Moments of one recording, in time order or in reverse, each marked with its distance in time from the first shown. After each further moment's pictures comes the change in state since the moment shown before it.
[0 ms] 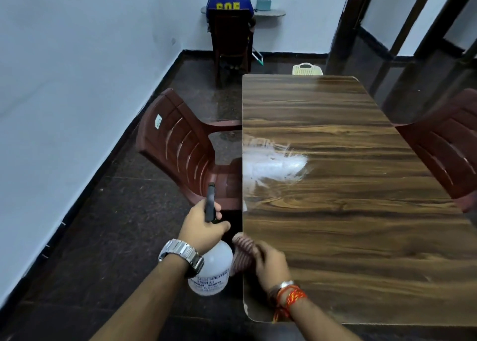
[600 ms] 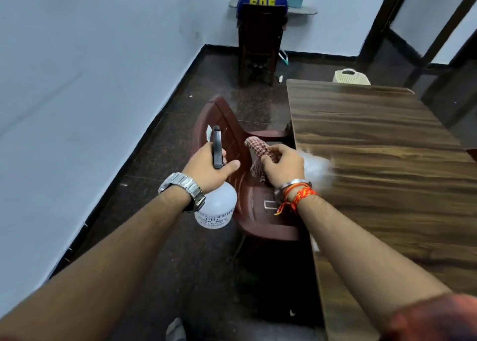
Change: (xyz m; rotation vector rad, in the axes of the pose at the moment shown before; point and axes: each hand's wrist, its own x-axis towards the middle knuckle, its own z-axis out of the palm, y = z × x) left_hand 0.190 0.030 -0.192 0.215 0.036 0.259; right_hand 0.238 -0.247 0.041 -0.003 0.304 -0.130
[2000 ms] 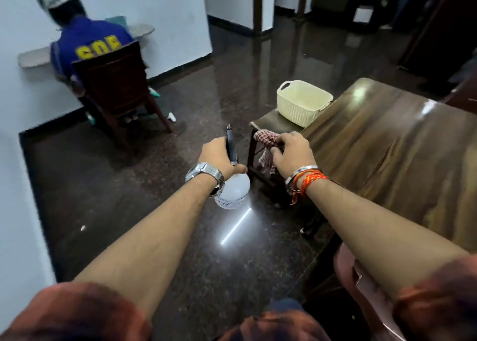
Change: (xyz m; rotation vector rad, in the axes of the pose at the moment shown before) left_hand 0.912 0.024 -0.042 0.262 -0.570 0.590; right_hand 0.698 -0.086 0.262 -0.385 0.491 0.494
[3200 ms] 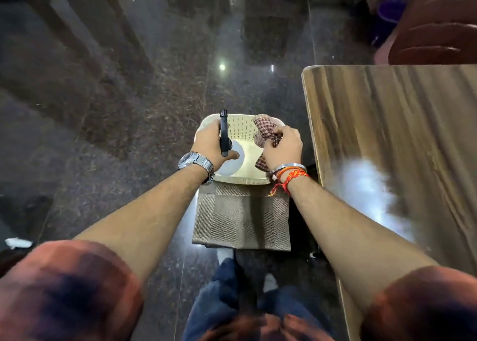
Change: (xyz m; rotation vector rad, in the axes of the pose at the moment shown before) left_hand 0.734 0.154 0.278 -0.006 -0.662 0.533; right_hand 0.584 0.270 0.139 0.158 0.586 0.922
